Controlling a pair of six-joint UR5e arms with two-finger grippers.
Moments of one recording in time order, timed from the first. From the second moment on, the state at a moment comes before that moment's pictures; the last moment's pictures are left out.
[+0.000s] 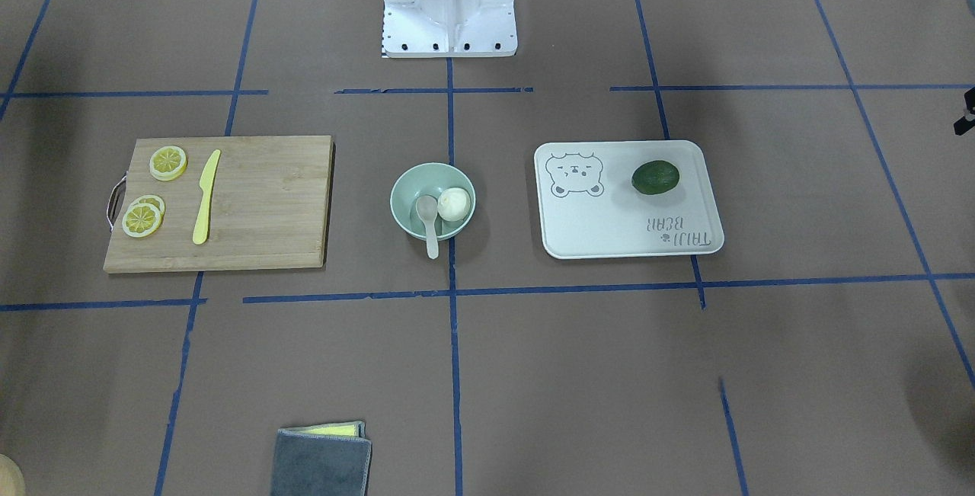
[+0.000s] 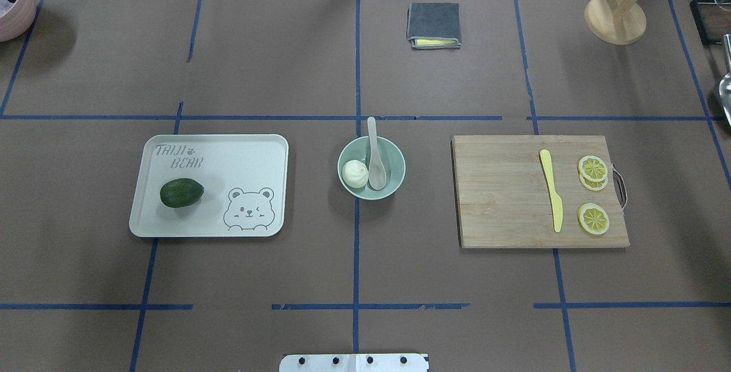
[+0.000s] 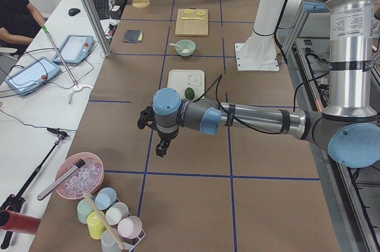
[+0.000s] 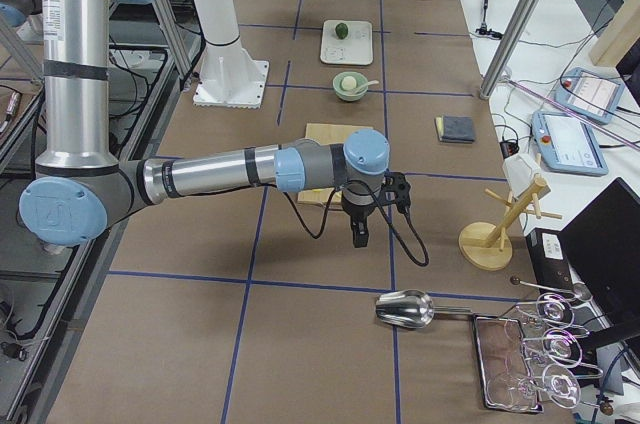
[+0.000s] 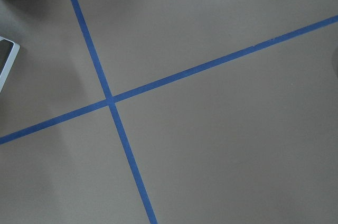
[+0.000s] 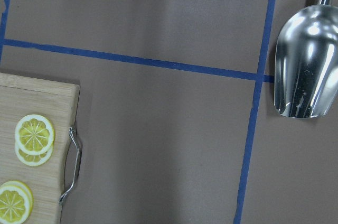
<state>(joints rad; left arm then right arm) -1.48 -1.47 -1.76 -1.73 -2.40 0.12 1.48 -1.63 1.82 -1.62 2.41 0.03</state>
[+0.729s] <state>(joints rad) -1.47 -1.48 -1.75 -1.71 -2.39 0.12 1.48 -1.63 1.81 -1.61 2.40 0.03</state>
